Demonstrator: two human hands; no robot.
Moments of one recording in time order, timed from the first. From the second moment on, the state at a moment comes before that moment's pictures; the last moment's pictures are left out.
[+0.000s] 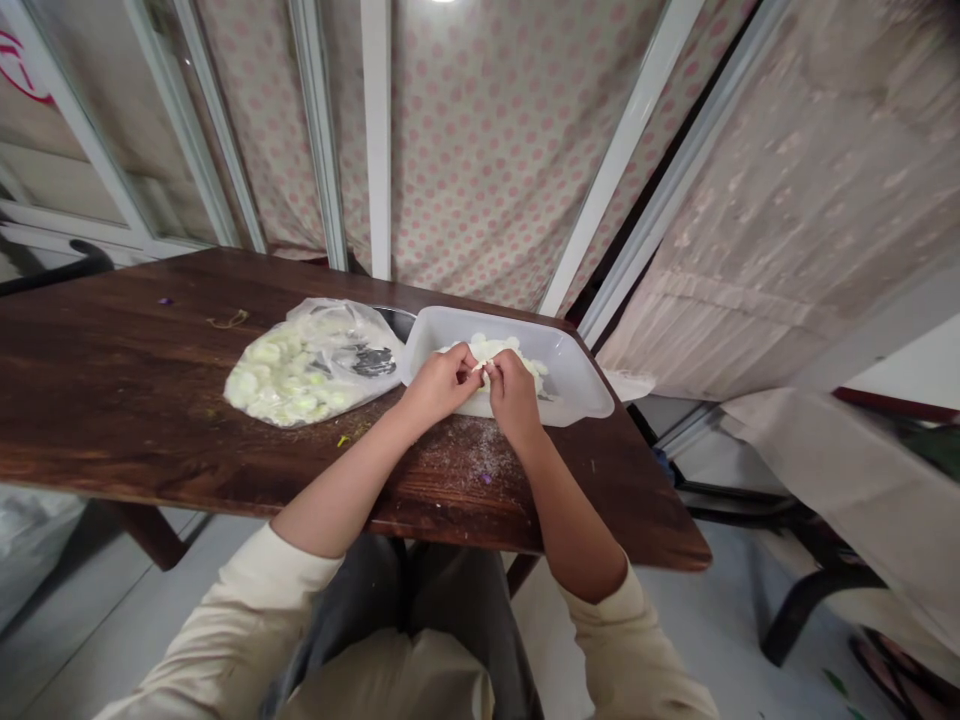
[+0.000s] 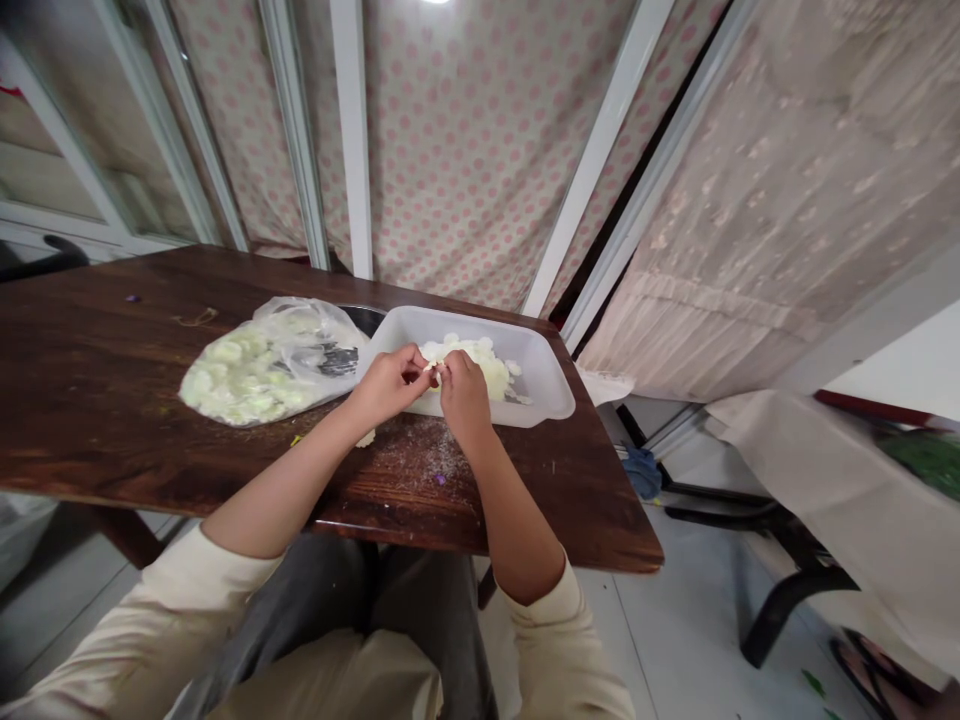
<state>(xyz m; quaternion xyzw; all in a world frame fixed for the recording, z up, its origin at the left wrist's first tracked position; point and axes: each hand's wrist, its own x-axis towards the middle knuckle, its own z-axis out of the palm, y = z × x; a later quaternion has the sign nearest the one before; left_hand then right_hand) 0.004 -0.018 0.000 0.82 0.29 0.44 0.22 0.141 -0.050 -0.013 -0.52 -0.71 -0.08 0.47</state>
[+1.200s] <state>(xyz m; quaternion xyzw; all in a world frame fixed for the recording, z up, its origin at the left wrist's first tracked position) 0.005 -0.021 0.006 0.86 0.31 0.39 0.12 0.146 -0.052 -0.008 -0.49 -0.74 -0.11 0.45</state>
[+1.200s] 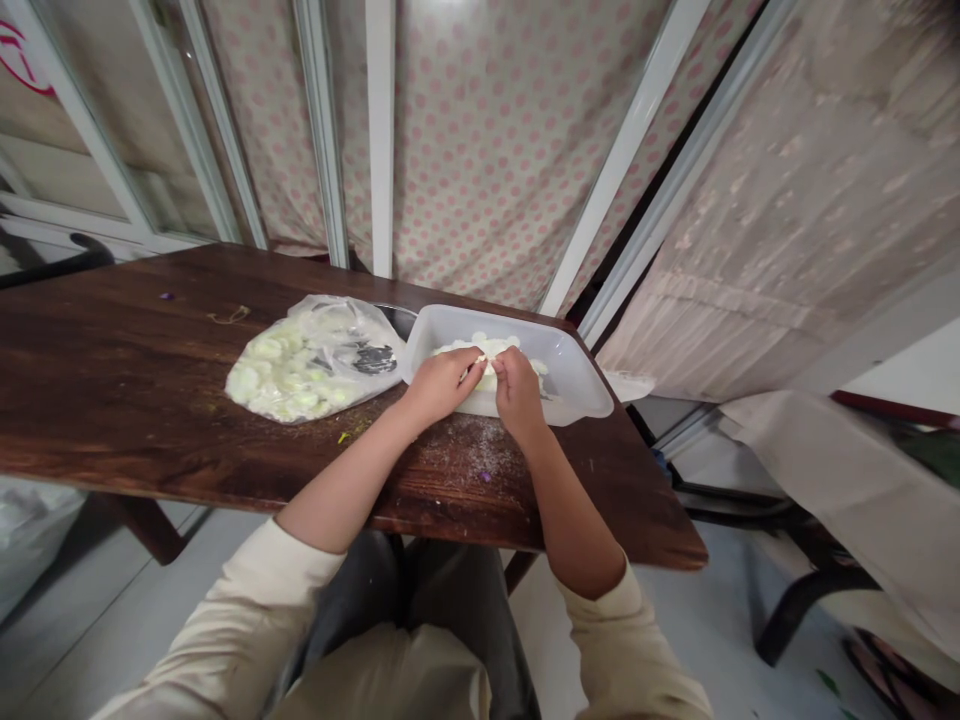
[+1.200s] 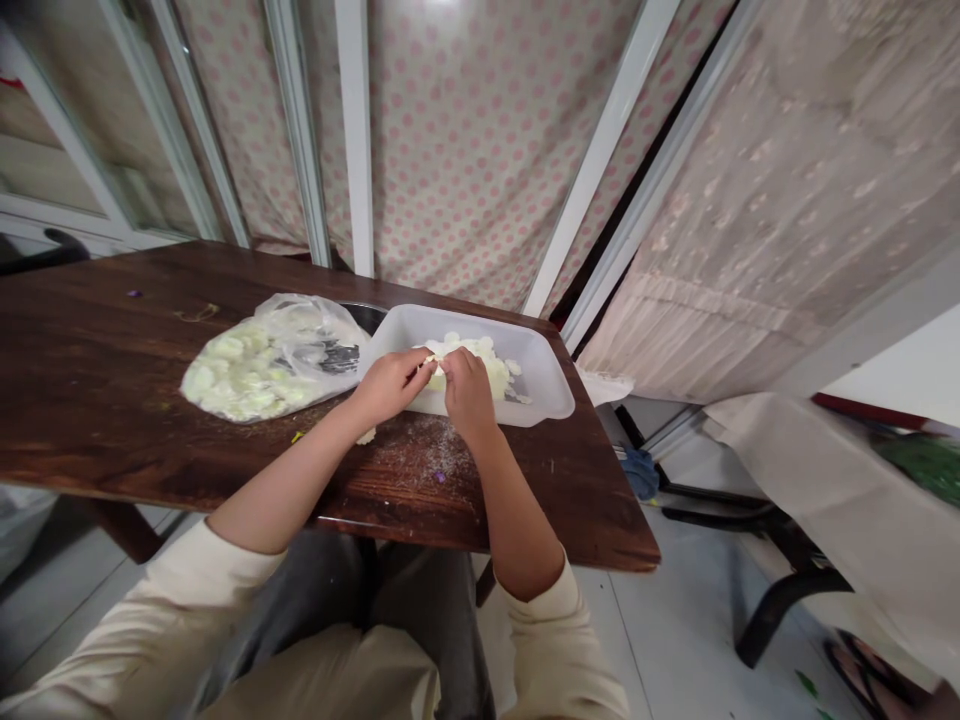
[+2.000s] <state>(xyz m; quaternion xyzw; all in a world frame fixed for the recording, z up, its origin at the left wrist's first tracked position) -0.002 -0.013 0.004 0.83 0.16 0.37 0.39 0.147 -0.056 -0.004 -0.42 -0.71 0.22 0.52</state>
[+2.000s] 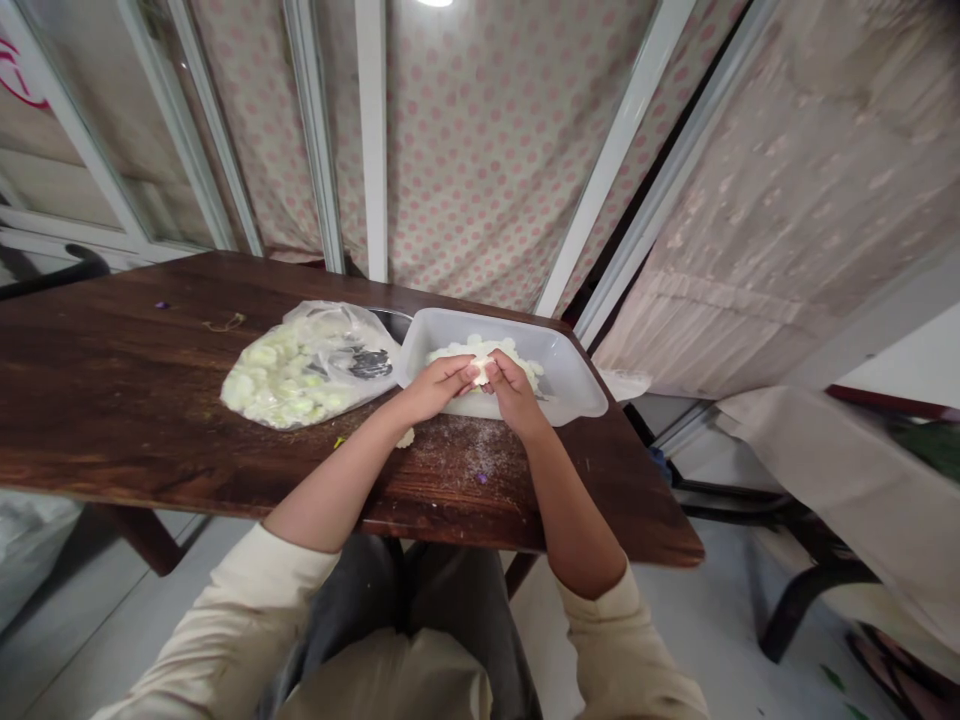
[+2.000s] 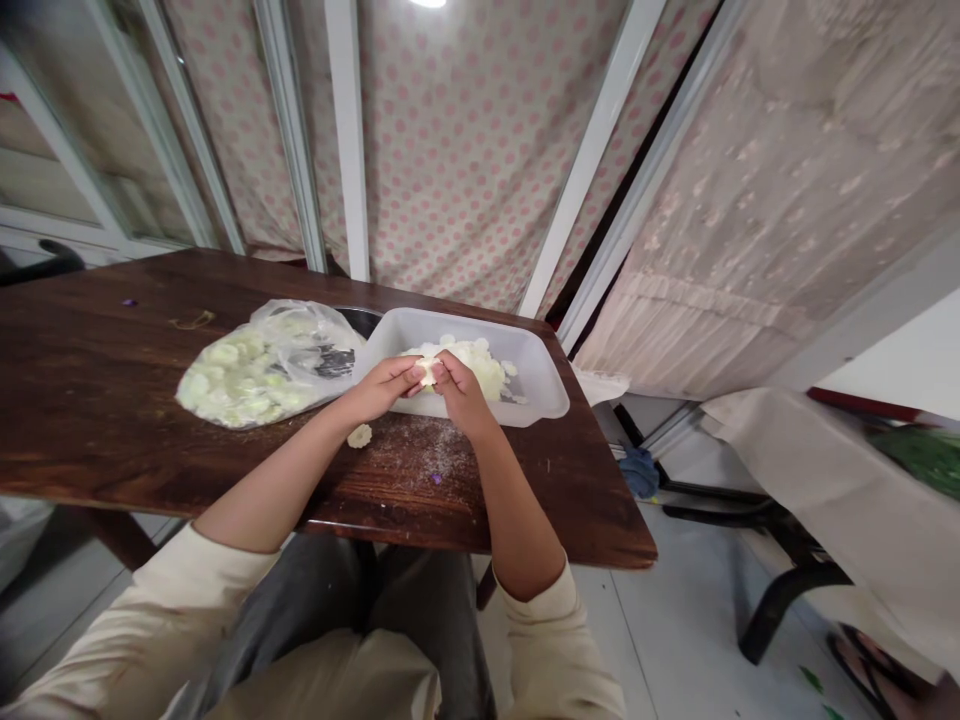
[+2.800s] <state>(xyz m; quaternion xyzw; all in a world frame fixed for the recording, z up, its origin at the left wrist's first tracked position) 0.017 0.017 0.004 0.73 0.21 0.40 0.51 0.167 -0.006 0.003 -0.40 -0.71 0.23 0.53</state>
